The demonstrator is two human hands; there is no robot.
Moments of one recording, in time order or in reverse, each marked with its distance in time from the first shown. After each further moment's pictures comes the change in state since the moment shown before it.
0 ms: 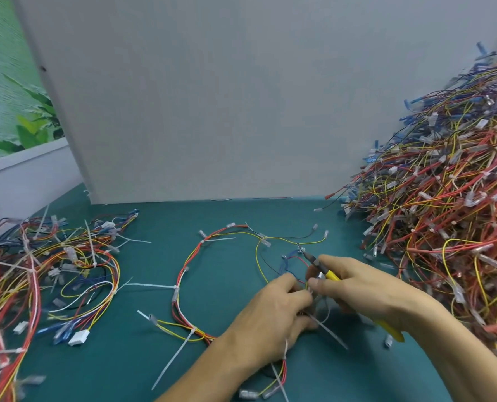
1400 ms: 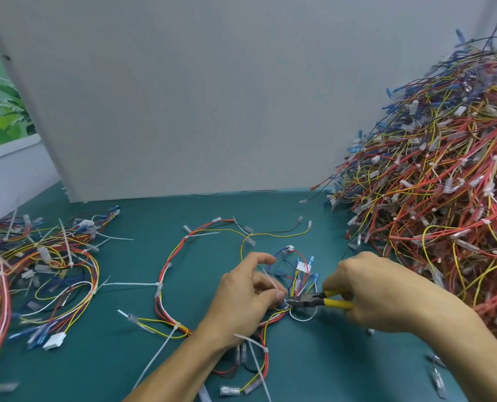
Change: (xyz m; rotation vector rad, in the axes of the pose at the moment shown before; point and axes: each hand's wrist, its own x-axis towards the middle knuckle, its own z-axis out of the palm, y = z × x) left_hand 0.000 -0.006 -0.006 -0.618 0.122 -0.475; right_hand -0.029 0.005 -0.017 -0.893 -0.023 -0.014
